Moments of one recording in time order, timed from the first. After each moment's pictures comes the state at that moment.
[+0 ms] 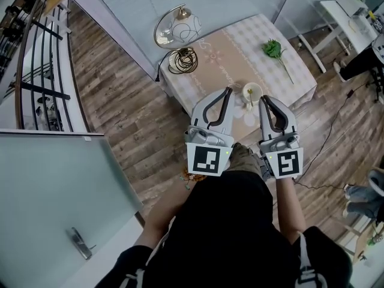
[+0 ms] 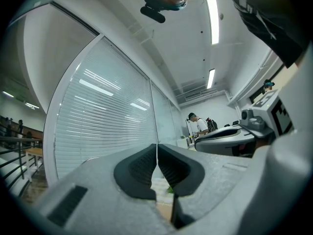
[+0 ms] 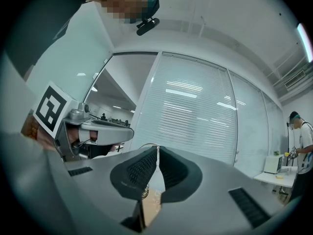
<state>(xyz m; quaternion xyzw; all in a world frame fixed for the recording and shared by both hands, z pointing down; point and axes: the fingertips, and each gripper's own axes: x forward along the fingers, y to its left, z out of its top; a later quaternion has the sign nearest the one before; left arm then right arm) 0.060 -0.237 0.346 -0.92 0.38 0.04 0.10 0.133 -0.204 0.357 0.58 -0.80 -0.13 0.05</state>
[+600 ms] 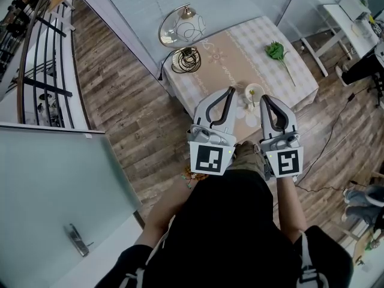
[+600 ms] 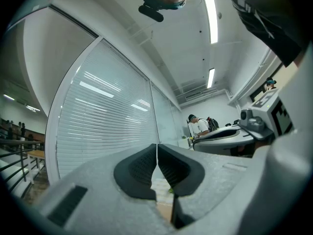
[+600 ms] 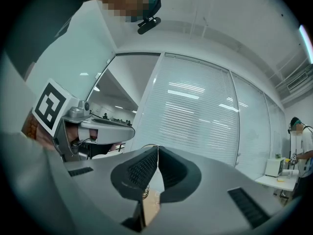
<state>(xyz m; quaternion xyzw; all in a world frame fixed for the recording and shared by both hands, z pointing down) 0.059 -0.233 0.345 -0.92 0.38 0.04 0.10 0.129 -0.204 0.356 0.58 -0.80 -0.14 0.06</state>
